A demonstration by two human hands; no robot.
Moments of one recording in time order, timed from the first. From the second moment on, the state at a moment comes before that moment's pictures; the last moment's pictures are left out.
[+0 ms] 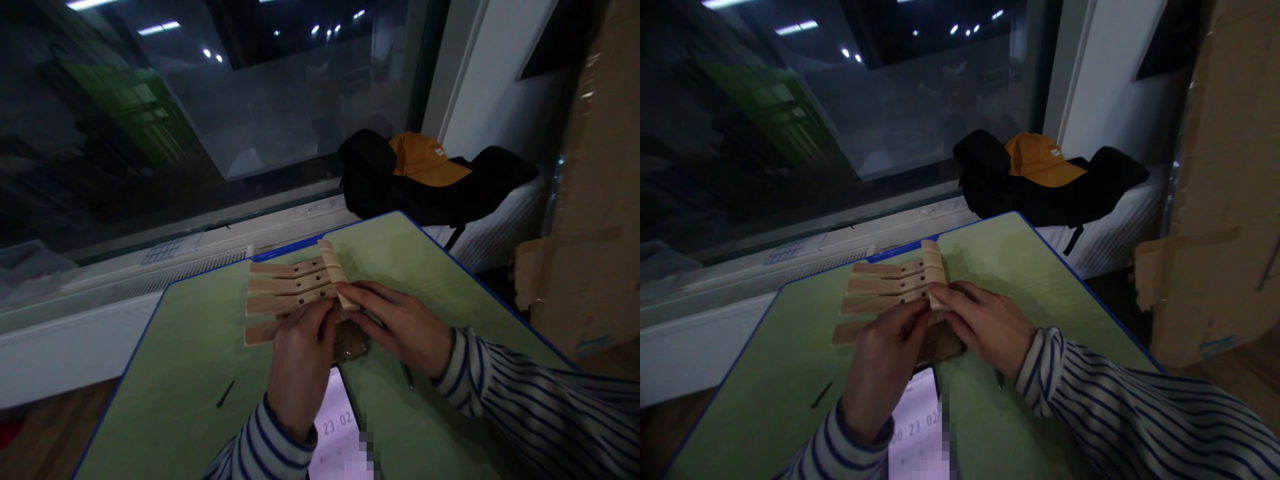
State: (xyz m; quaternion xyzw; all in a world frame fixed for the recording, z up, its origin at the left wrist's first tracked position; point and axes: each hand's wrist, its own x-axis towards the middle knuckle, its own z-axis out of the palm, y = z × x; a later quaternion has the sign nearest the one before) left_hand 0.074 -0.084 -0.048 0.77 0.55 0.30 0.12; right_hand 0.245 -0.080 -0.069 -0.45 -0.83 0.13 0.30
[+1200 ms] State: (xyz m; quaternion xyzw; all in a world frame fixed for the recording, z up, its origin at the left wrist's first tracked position) left_hand 0.065 -0.085 -0.046 0.83 0.48 0.28 0.00; right_hand 0.244 -0.082 -0.068 -0.44 -0.83 0.16 0.31
